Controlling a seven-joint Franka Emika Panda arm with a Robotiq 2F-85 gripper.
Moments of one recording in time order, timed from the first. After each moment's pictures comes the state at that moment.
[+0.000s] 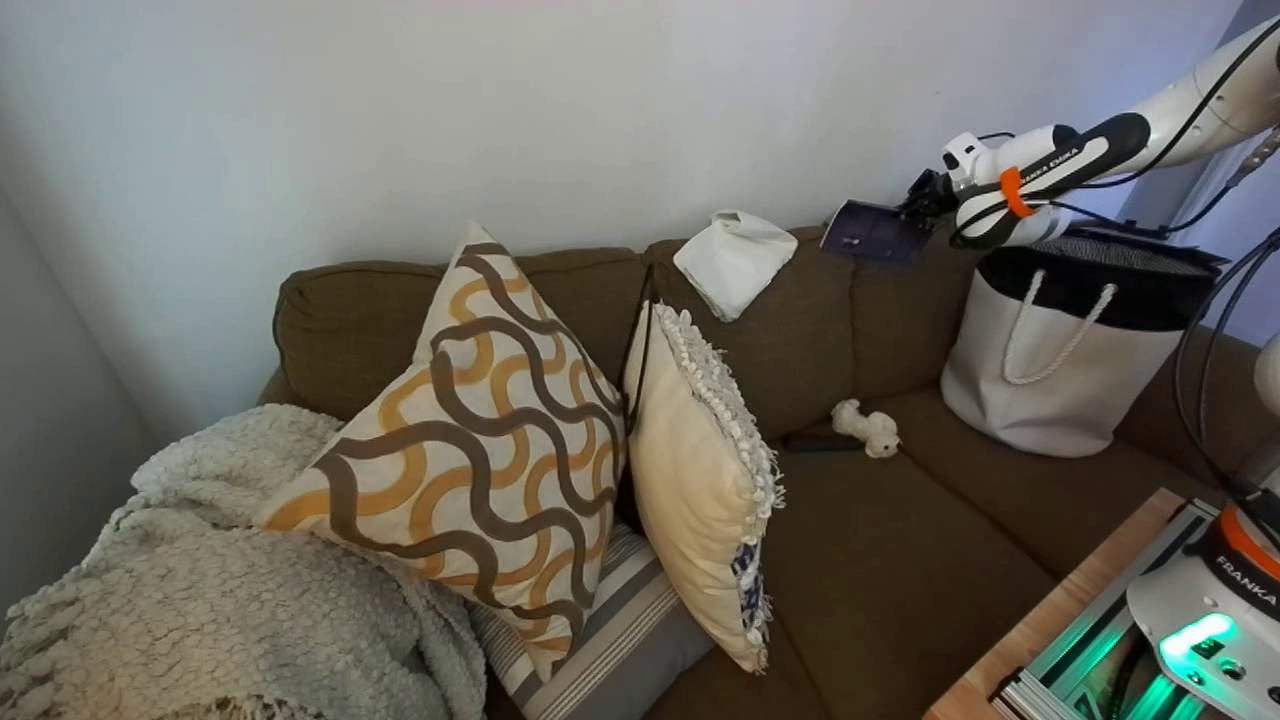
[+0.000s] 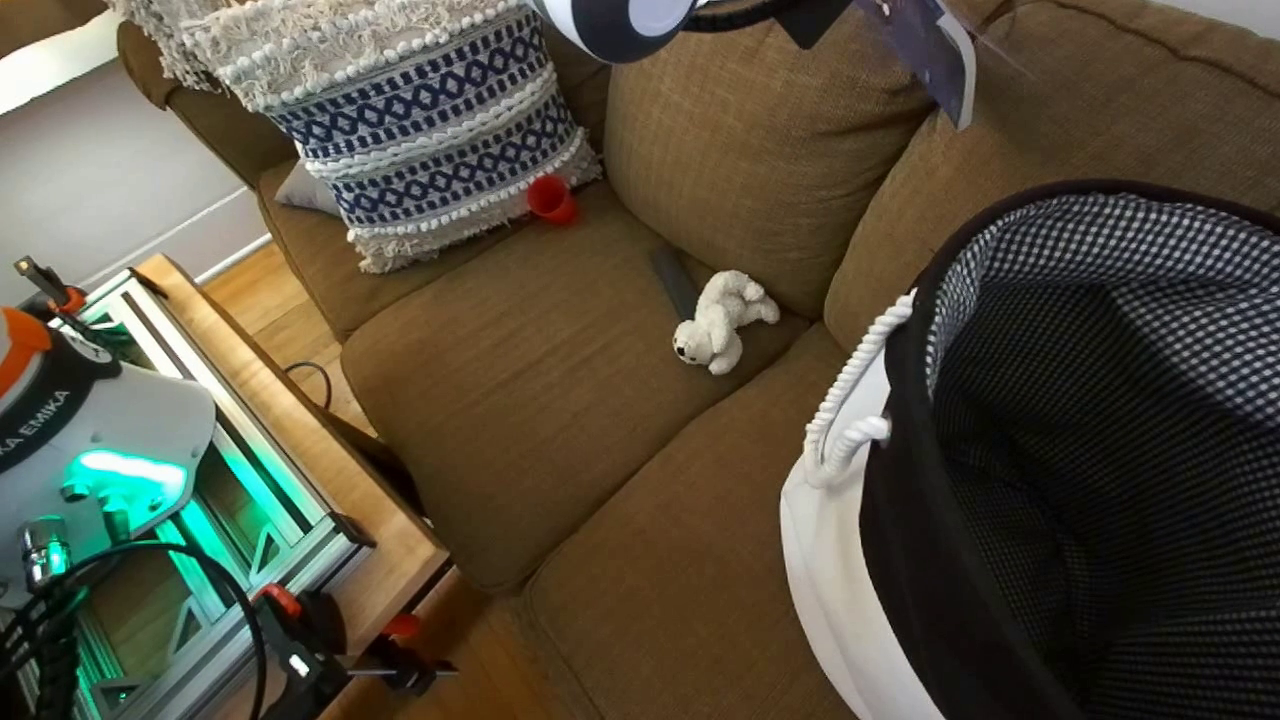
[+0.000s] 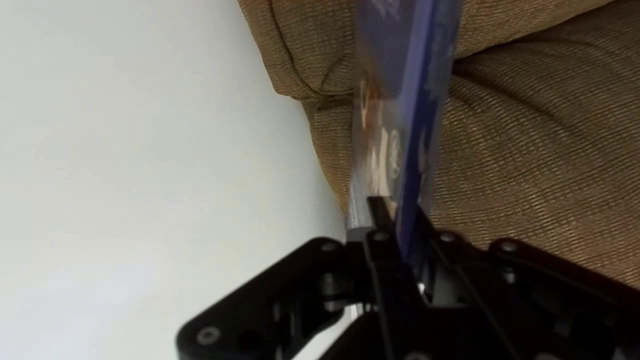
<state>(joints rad) -0.94 0.64 0.47 -1.92 -0.43 3.41 -1.28</state>
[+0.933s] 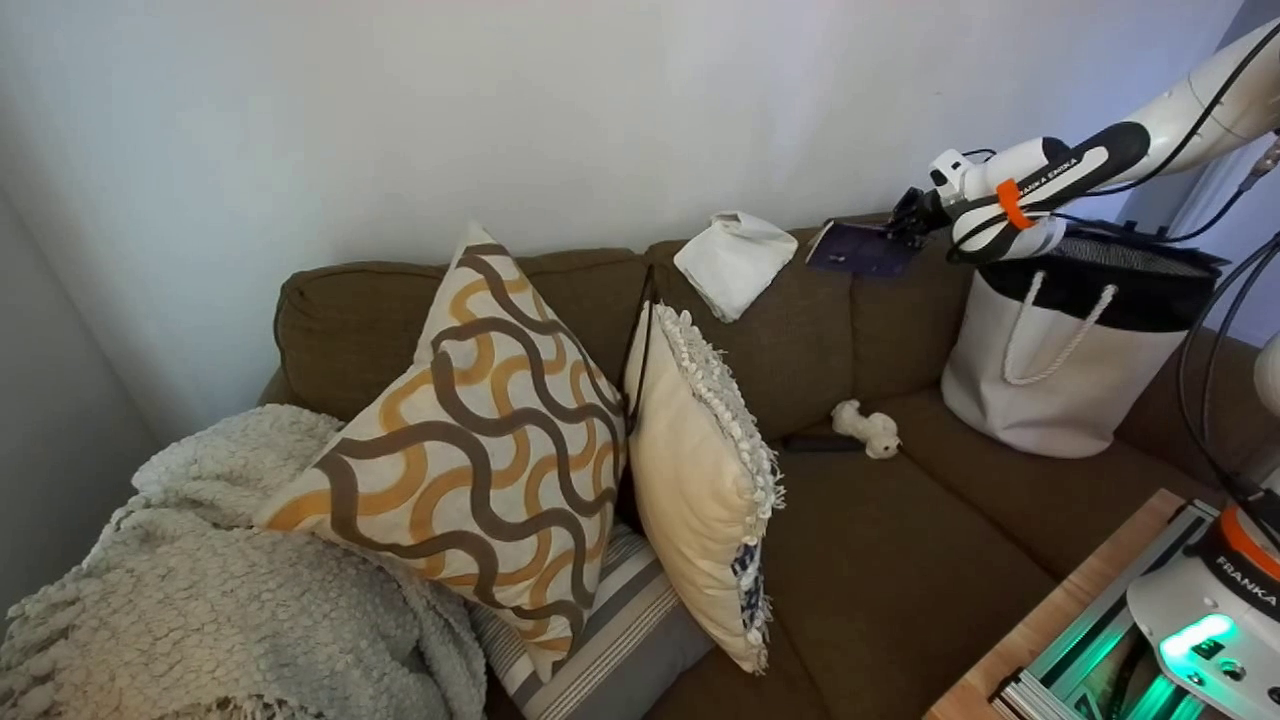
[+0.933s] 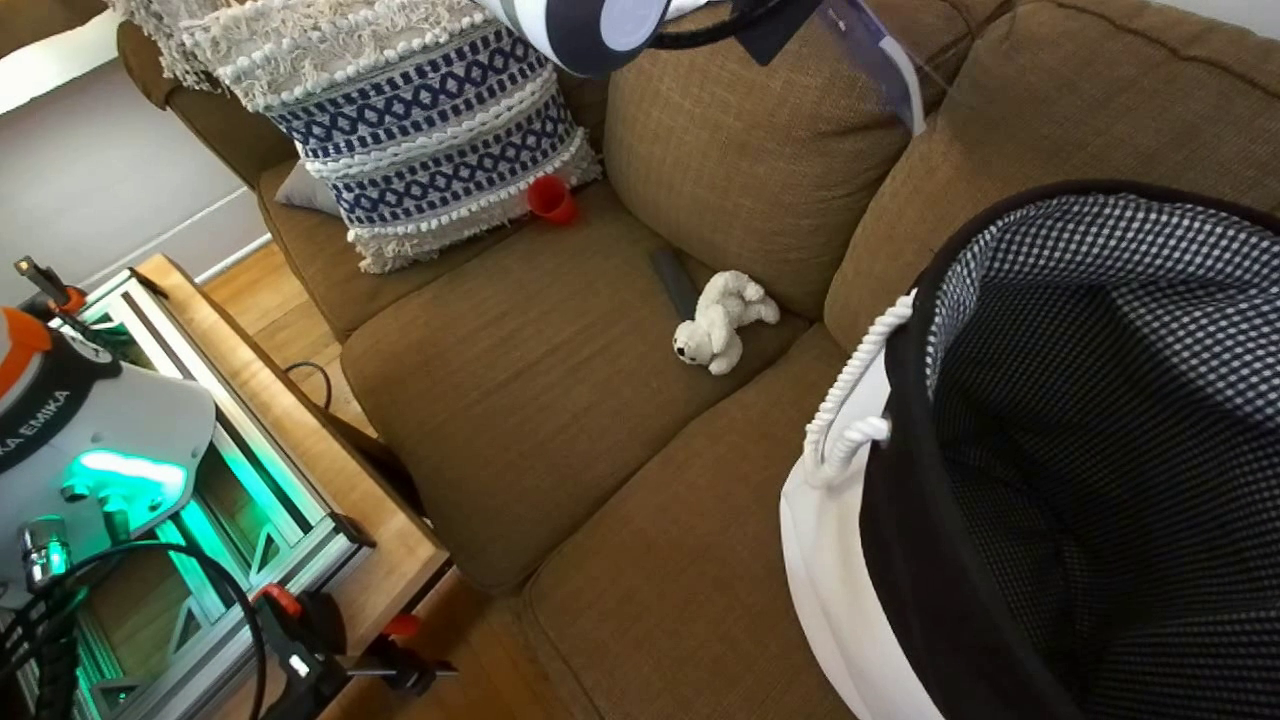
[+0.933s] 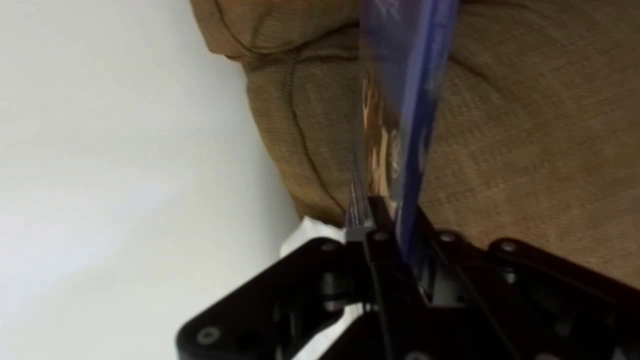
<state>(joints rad) -0.95 0.63 0.51 -2.00 -0.47 3.39 -1.28</state>
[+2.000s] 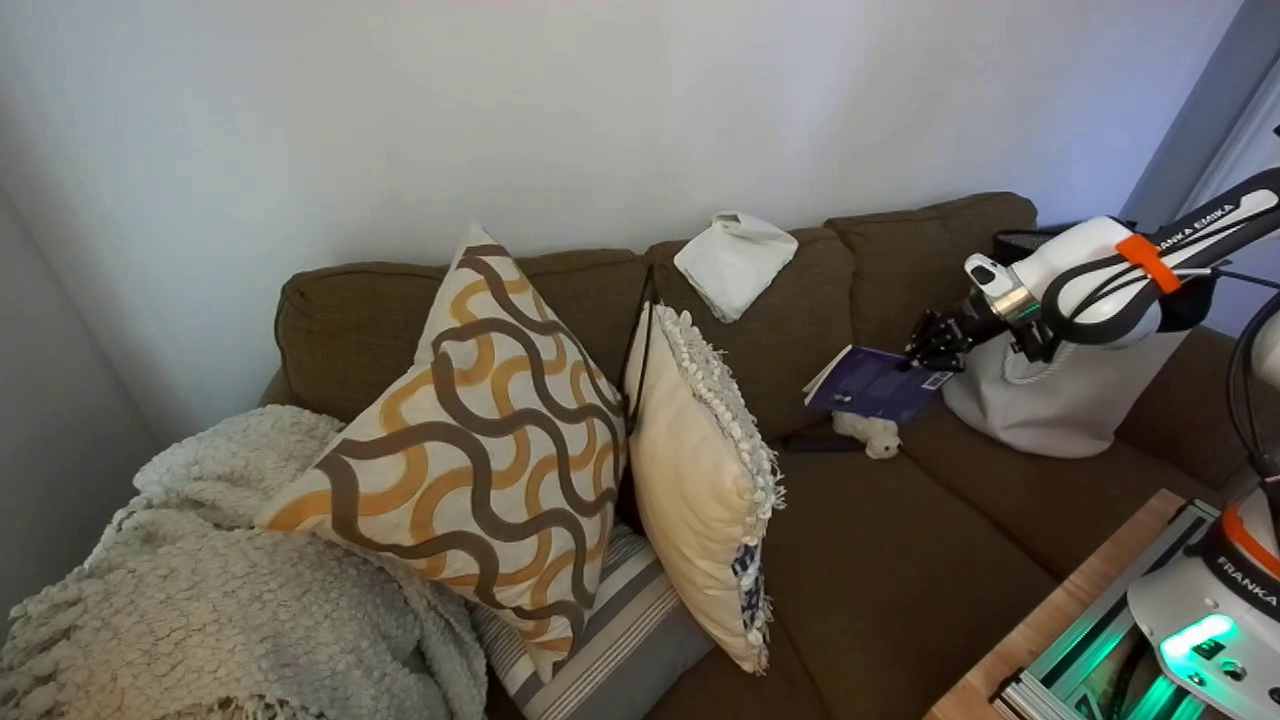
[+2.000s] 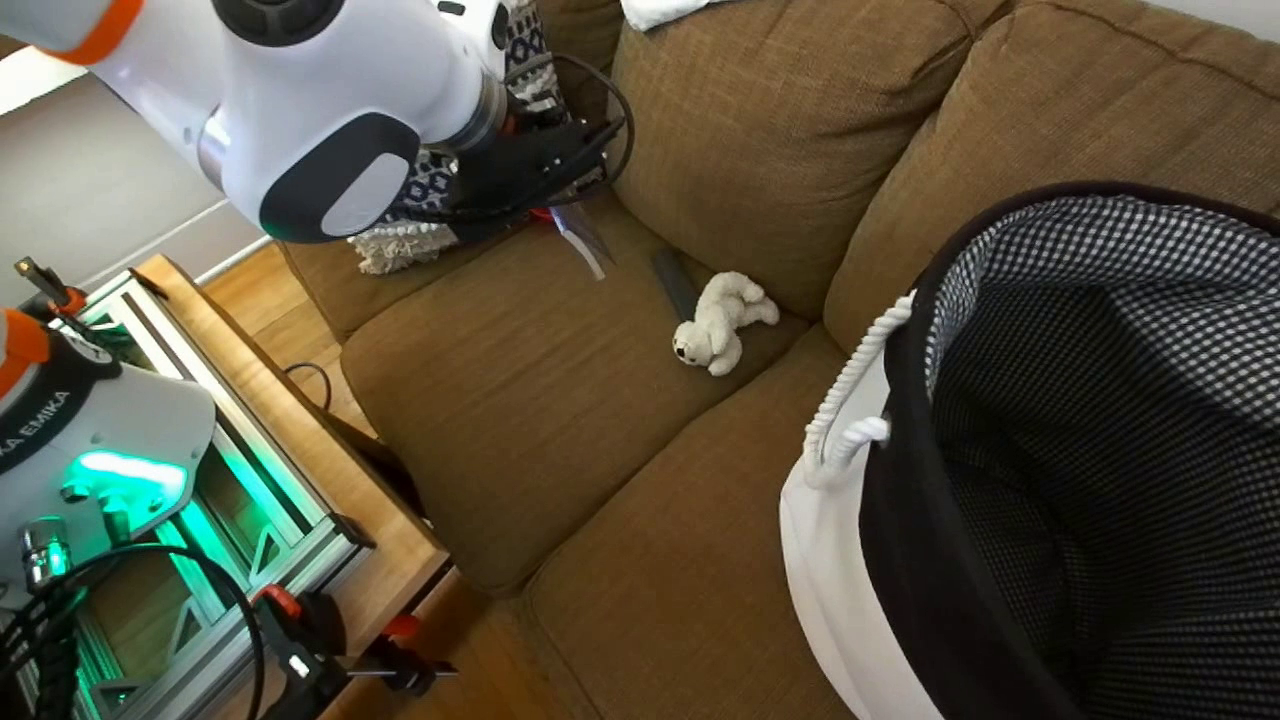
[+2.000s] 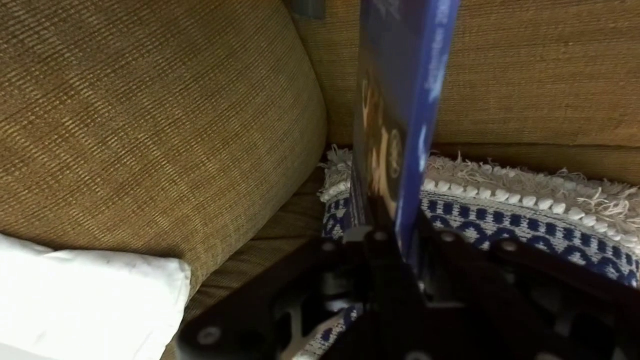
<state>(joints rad) -1.62 0.66 1.01 -2.67 -0.66 3.22 -1.28</state>
